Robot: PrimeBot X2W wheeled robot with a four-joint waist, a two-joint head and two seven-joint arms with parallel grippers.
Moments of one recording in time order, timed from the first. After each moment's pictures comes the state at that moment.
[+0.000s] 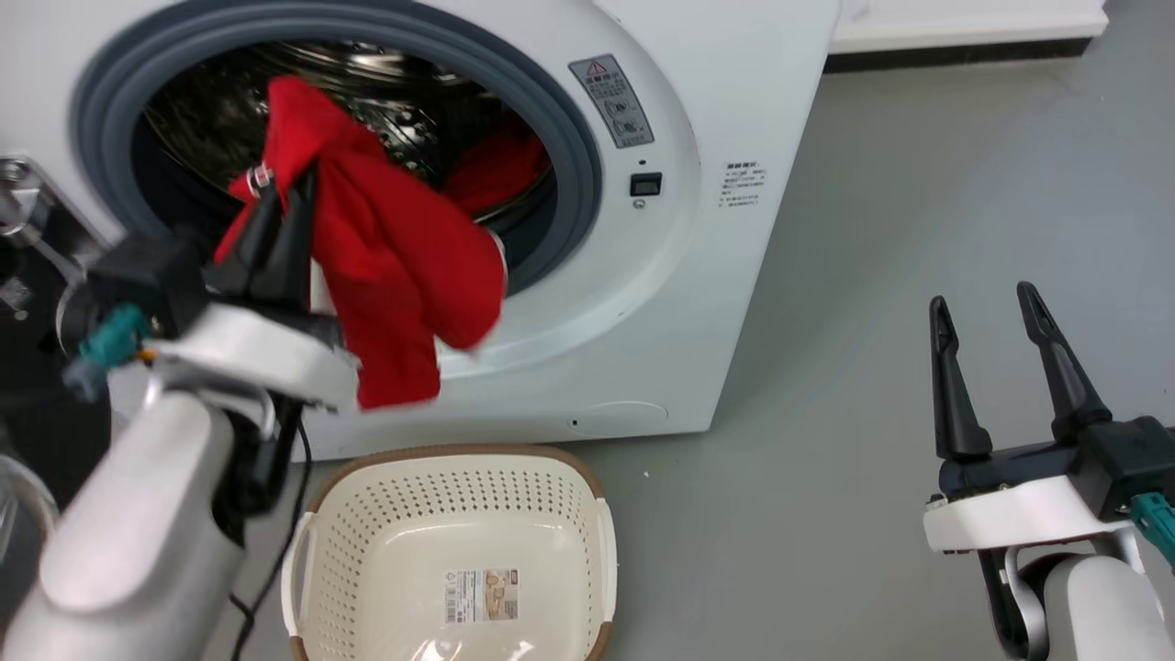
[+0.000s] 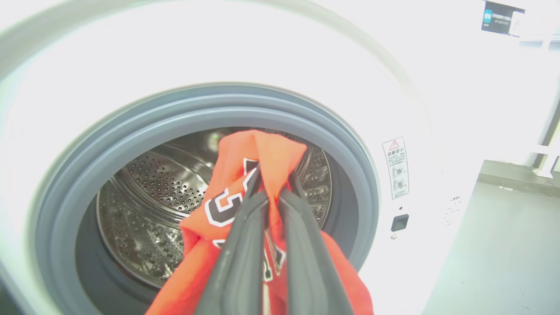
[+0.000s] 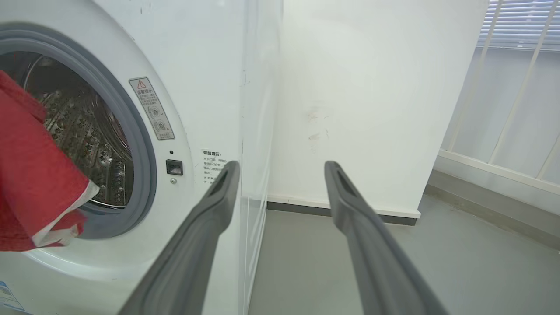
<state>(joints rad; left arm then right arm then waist) -0.58 0.51 -0.45 0.22 -0.64 0.07 -0.26 -0.16 -0.05 -0.03 0.02 -0.03 0.13 -0.26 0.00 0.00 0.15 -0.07</state>
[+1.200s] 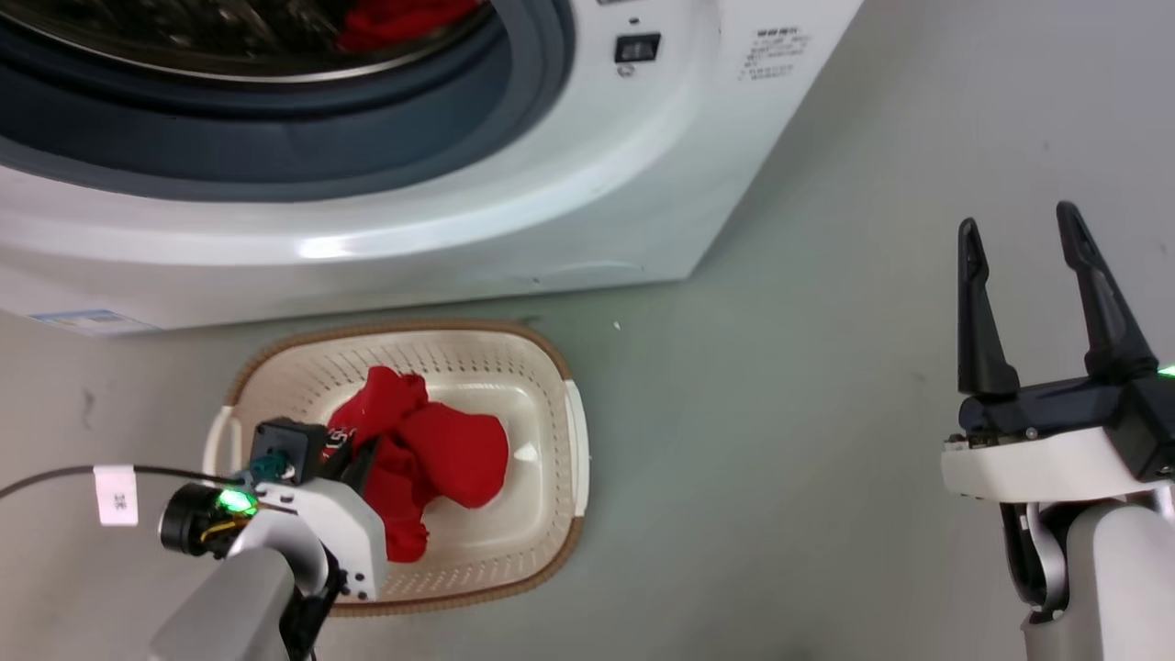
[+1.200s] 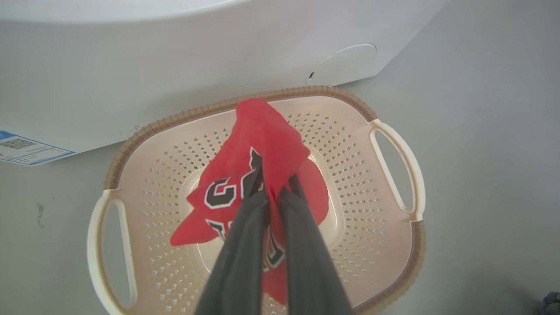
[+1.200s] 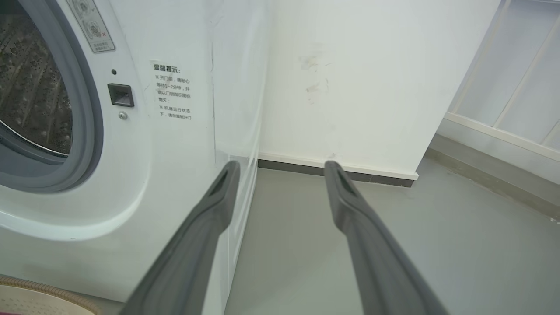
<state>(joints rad) -0.48 0.40 -0.63 0.77 -0.61 -0.05 -0.23 -0.24 -0.05 -0.04 -0.05 -0.05 0.13 -0.26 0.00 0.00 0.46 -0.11</state>
